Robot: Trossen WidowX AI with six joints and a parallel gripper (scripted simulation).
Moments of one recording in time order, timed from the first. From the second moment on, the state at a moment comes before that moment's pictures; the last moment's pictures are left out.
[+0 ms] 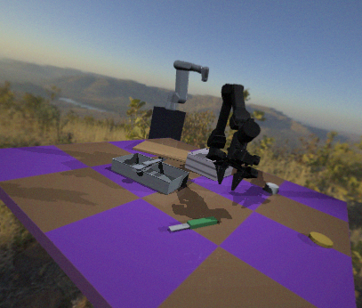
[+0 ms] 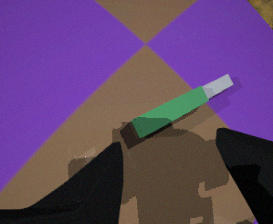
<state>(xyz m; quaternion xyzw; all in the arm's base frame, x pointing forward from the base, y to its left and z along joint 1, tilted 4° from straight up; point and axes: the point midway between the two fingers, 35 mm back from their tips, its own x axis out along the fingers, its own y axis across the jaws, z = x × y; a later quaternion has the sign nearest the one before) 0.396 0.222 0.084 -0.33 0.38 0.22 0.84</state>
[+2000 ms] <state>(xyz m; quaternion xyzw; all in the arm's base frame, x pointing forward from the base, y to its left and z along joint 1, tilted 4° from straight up) 0.313 -0.145 0.036 -0.24 0.63 -0.16 0.72</state>
